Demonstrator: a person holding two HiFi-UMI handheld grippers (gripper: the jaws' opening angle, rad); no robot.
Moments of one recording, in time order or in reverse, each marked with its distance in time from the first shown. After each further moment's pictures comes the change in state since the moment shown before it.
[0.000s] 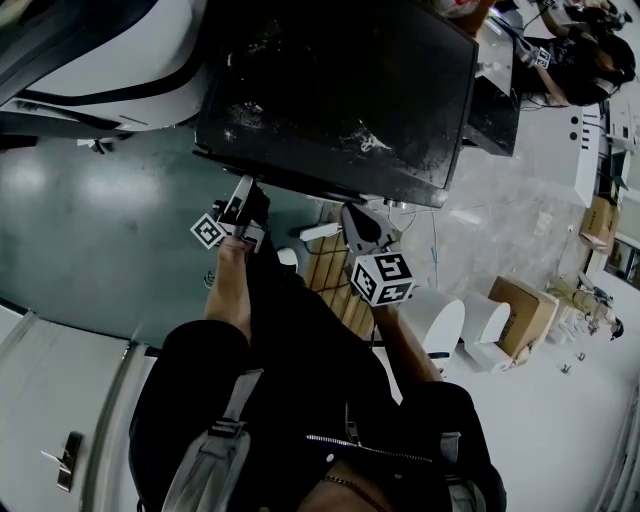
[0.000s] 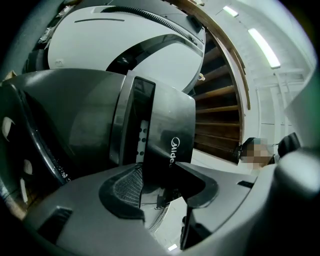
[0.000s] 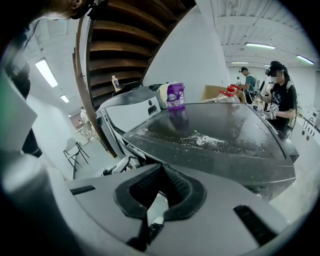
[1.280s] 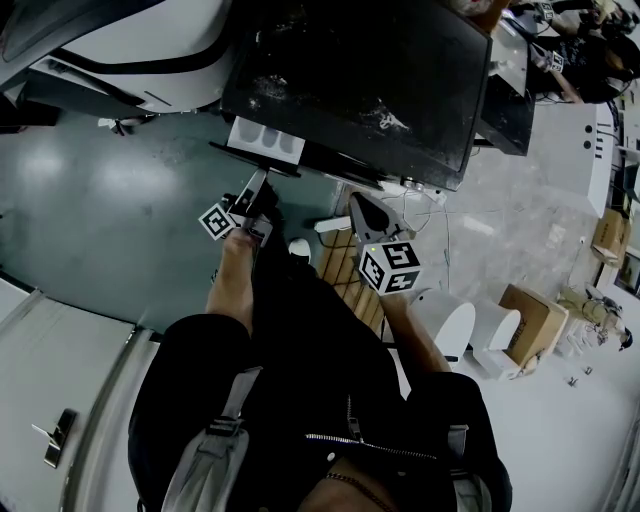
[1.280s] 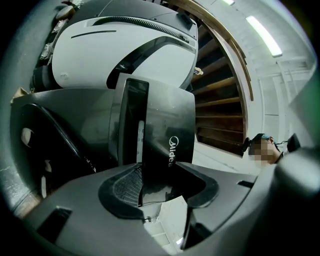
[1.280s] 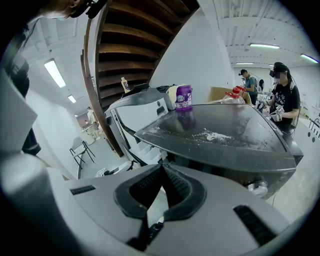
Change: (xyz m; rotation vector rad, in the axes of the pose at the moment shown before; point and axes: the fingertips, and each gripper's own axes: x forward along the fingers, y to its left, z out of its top) left arm -0.049 -0.019 -0.016 0.039 0.055 0.081; right arm -0.021 0.032 -0.018 -0.033 -0.023 0.054
